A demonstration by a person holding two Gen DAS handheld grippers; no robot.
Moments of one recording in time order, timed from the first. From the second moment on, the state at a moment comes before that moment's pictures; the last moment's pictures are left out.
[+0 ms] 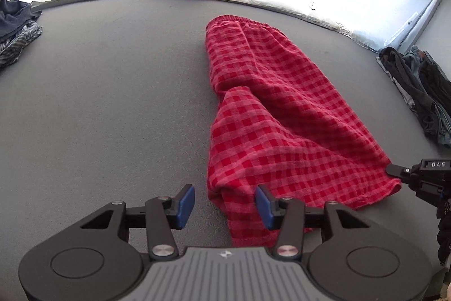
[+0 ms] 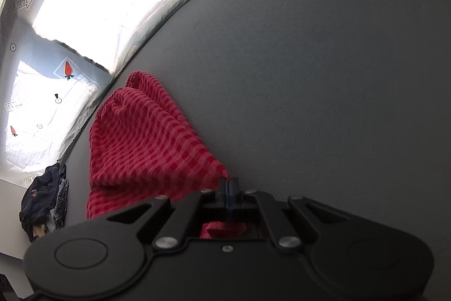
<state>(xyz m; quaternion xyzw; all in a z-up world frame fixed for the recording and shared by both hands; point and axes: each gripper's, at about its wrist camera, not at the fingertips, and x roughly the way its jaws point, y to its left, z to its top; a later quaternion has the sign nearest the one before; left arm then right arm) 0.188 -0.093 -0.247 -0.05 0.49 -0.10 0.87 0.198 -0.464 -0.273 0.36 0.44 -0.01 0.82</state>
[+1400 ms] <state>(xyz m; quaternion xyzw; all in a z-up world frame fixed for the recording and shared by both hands) 0.183 -0.142 -0.237 0.07 0.37 -0.18 0.91 0.201 -0.453 -0.272 0.31 0.45 0.00 0.84</state>
